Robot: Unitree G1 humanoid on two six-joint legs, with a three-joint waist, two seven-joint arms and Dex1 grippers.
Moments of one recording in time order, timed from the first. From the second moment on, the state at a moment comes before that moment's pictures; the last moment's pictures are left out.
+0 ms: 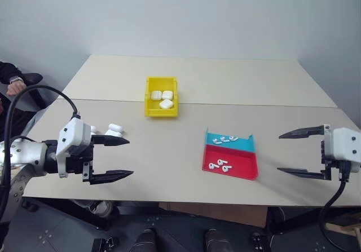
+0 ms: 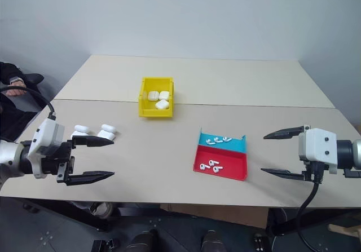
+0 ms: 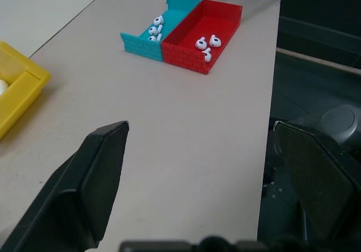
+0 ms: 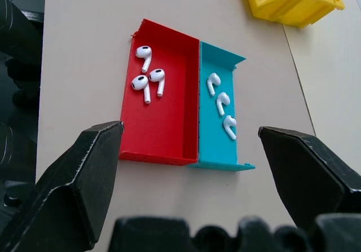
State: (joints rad) left arm -0.11 1.04 0.32 -0.38 -0.66 0.50 -1.26; right arm -0.11 -1.11 -0.38 -0.11 0.42 -0.06 1.39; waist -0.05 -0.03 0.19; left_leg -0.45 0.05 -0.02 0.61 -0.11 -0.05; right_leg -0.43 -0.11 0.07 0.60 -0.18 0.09
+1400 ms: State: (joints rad) left arm -1.30 0.88 -0.62 0.53 -0.28 1.40 -0.87; right arm -0.12 -1.10 -0.24 -0.12 0.37 -0.02 1.31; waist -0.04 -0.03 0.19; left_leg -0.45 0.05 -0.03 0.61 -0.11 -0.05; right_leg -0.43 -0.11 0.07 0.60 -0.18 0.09
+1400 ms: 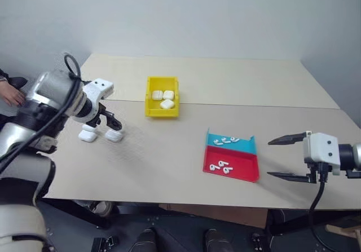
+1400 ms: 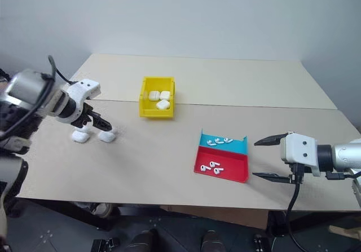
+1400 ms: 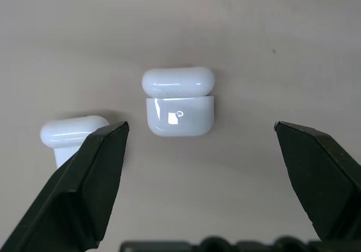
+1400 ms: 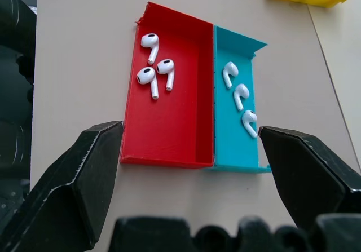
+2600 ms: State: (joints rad) left arm -1.41 0.56 -0.43 1.30 0.14 0.90 -1.02; right arm -0.03 -1.10 -0.27 -0.18 0.35 0.05 1.25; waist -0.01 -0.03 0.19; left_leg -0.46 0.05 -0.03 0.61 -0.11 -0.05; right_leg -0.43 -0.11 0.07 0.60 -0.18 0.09
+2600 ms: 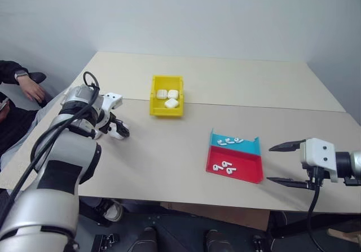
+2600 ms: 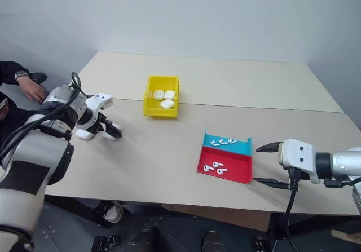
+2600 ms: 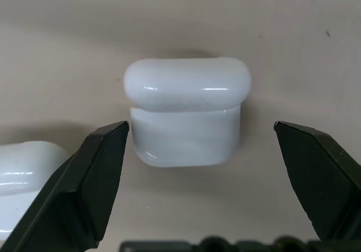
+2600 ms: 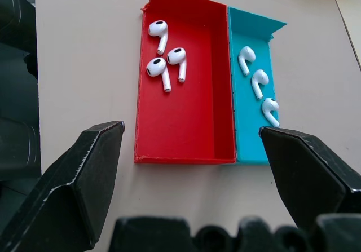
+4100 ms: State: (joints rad) left arm -0.65 0.50 0.09 -0.07 -0.20 0.52 -1.10; right arm -0.15 -1.11 -0.28 -0.23 0.37 0.10 1.22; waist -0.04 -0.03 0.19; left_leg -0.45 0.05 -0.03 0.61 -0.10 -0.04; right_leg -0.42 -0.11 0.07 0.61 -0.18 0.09
